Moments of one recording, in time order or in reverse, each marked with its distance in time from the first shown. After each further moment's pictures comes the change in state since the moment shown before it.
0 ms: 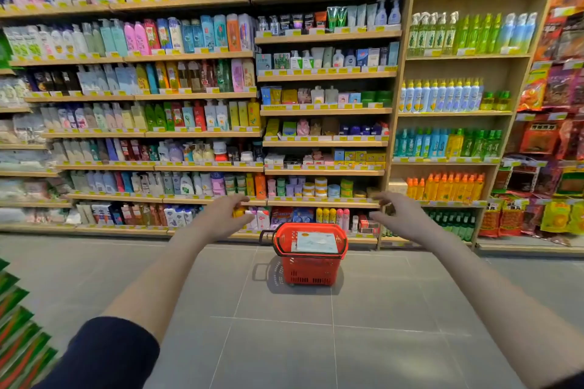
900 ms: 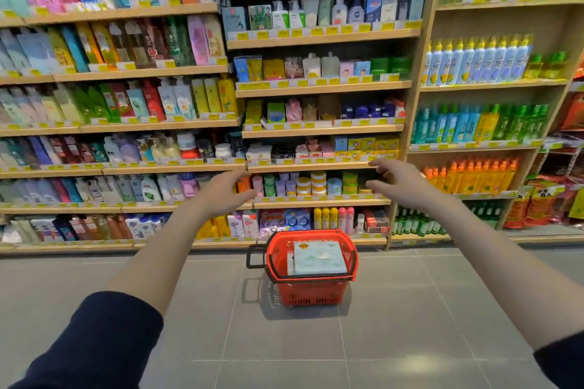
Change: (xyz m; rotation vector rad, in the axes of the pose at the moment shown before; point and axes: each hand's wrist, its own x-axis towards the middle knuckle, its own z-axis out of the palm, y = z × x) left_hand 0.391 -0.096 0.048 -0.016 -0.051 0.028; right_hand 0.364 0.047 0.082 0.011 0.009 0.032
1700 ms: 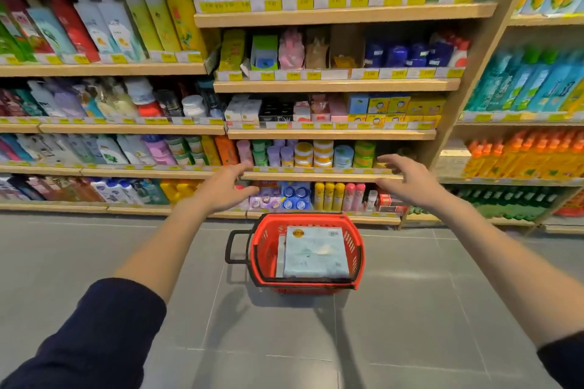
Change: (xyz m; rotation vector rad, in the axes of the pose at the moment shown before) left_hand 0.323 -0.086 0.157 -0.022 -0.178 -0.095; right_hand 0.313 0.171 0.126 0.040 -0.224 0.087
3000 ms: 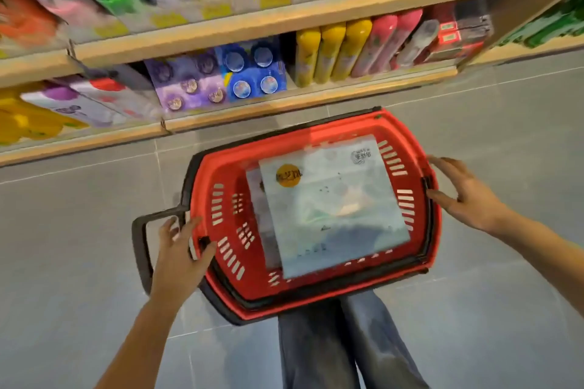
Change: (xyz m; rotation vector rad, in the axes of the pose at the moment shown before) left_hand 0.228 -0.322 0.431 -0.118 -0.306 -0.468; right_hand 0.212 0.344 0.416 -0.008 -0.406 0.502
